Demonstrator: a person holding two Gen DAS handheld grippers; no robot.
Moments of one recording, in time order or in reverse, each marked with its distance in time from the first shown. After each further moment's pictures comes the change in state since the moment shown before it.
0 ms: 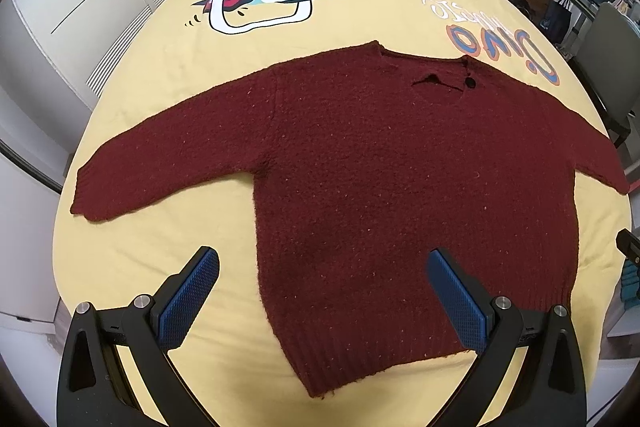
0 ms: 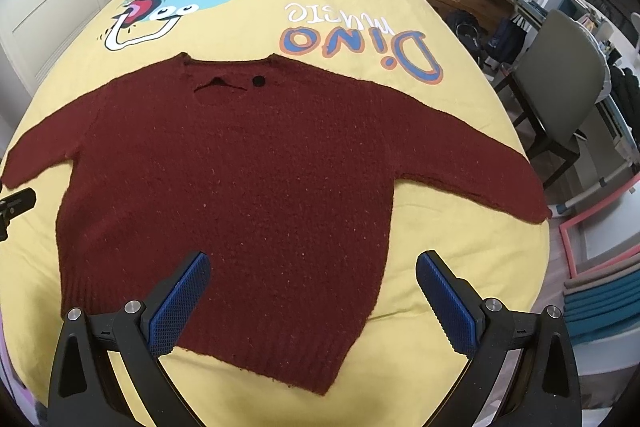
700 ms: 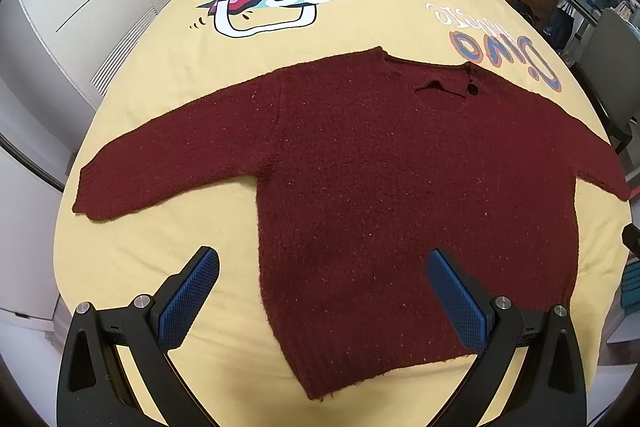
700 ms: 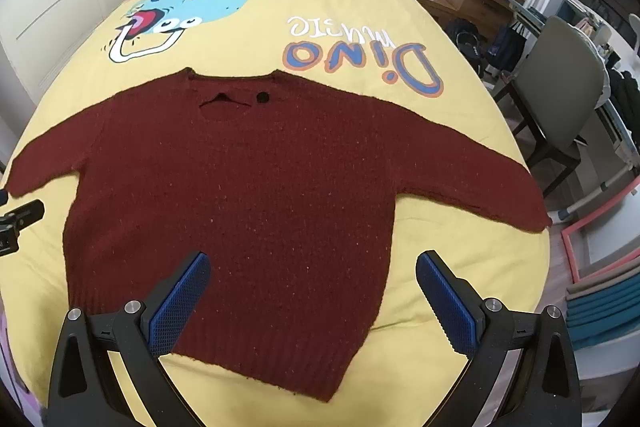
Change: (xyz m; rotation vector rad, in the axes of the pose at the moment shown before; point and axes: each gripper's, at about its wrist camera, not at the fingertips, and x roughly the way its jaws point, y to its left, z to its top) left arm -0.004 0.001 0.001 -0.014 -0.016 0.007; right arm -0.009 0.001 0.009 0.004 -0.034 0.009
